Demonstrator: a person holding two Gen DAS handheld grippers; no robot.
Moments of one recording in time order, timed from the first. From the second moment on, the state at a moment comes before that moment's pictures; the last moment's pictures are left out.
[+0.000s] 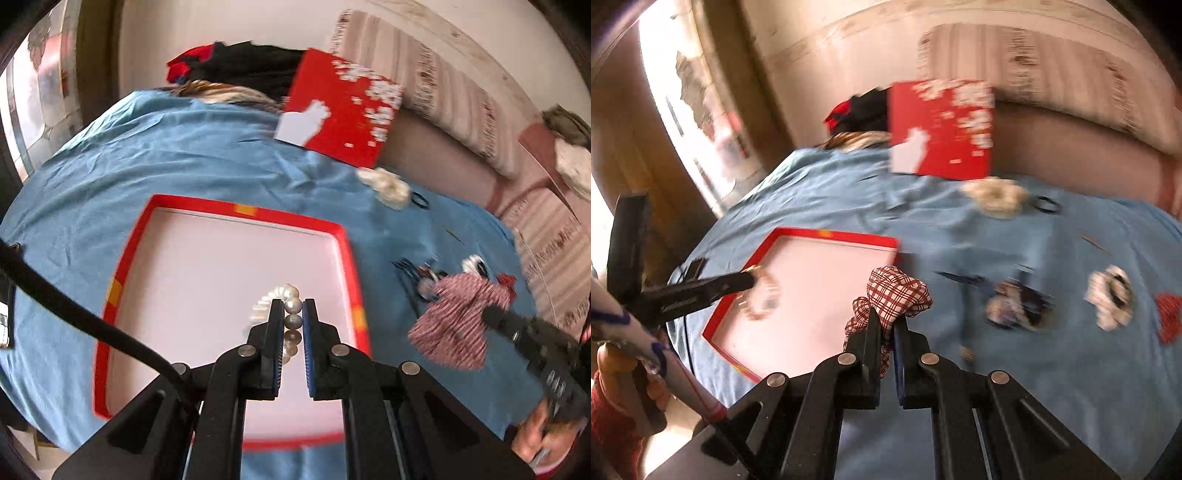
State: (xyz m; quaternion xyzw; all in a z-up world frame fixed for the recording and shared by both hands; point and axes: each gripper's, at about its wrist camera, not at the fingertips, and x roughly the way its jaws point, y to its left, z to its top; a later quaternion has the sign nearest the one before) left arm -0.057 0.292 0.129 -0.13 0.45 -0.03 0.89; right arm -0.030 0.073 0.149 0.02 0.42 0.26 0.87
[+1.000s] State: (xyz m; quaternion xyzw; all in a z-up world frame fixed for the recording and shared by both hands) left arm -0.024 0.349 0.123 -0.15 0.43 0.05 0.89; right arm 0.028 0.129 0.128 -0.05 0.42 0.23 0.88
